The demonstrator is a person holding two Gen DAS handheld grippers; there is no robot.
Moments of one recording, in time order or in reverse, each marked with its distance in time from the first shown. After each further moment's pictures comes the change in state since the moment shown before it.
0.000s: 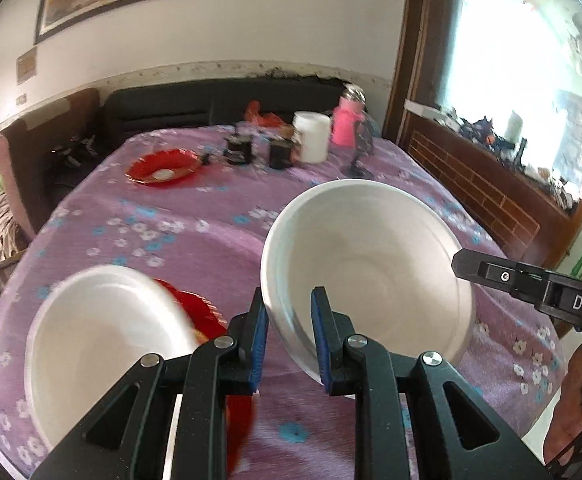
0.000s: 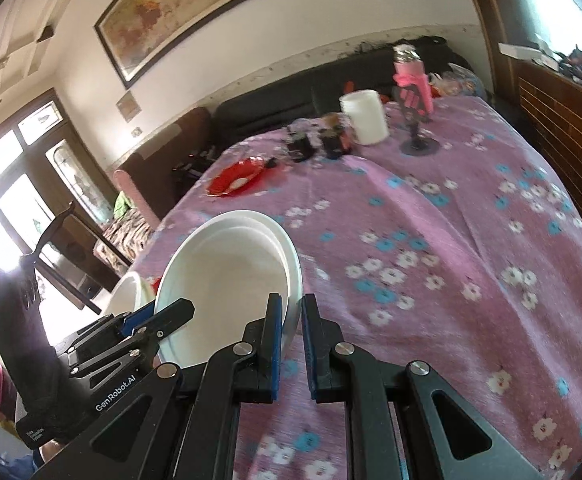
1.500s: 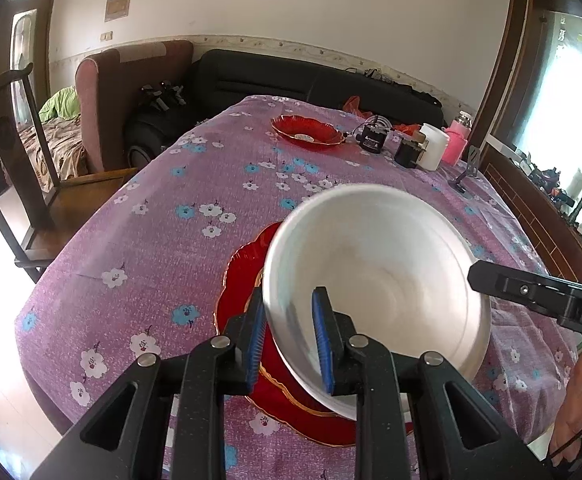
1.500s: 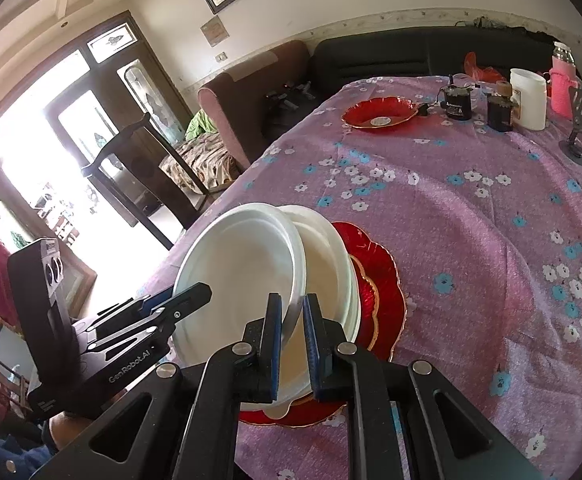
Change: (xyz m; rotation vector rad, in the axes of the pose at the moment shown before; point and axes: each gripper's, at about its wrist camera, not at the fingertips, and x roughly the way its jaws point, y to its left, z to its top) left arm -0.052 0.155 -0.062 -0.248 0.043 0.157; right arm 0.098 0.138 -0.020 -0.193 0.214 0.228
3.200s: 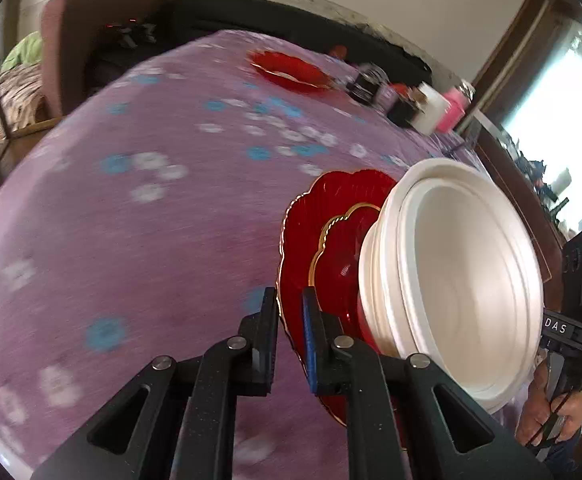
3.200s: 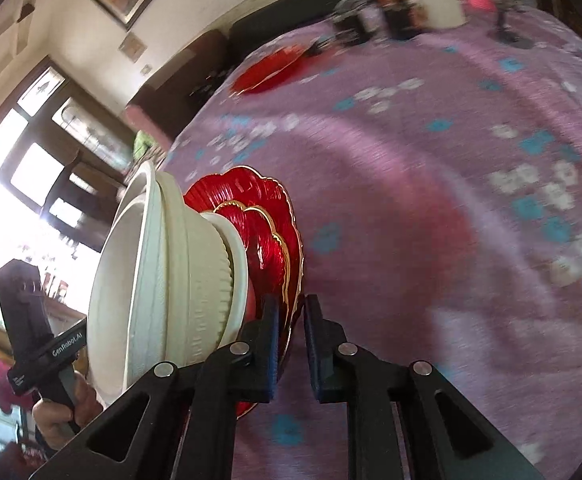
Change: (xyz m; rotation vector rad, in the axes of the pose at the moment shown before) left arm 0.098 -0.009 0.019 -0.046 0.225 -0.153; right arm 0.027 -0.132 -0.018 0.297 0.057 -0.117
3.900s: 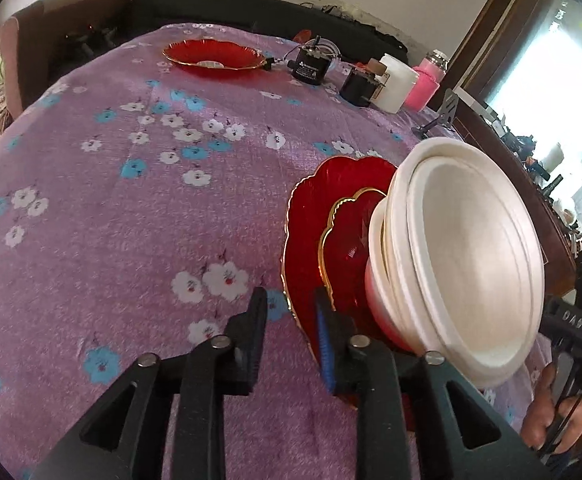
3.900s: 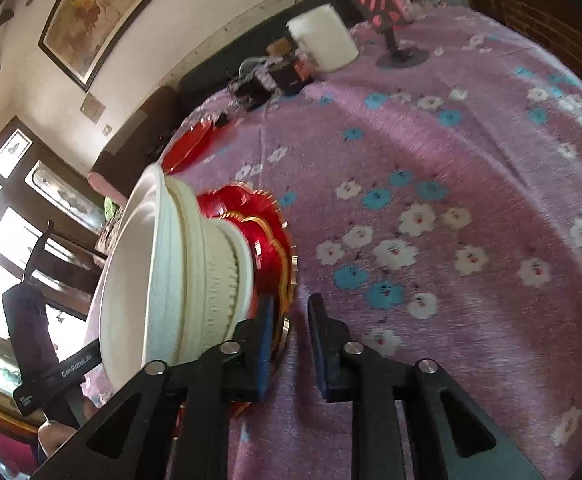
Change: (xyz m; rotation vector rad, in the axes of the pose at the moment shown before) left arm 0.050 -0.069 0.015 0.066 0.023 -0.032; right arm -0.058 -0.092 0.013 0.140 -0.150 -0.060
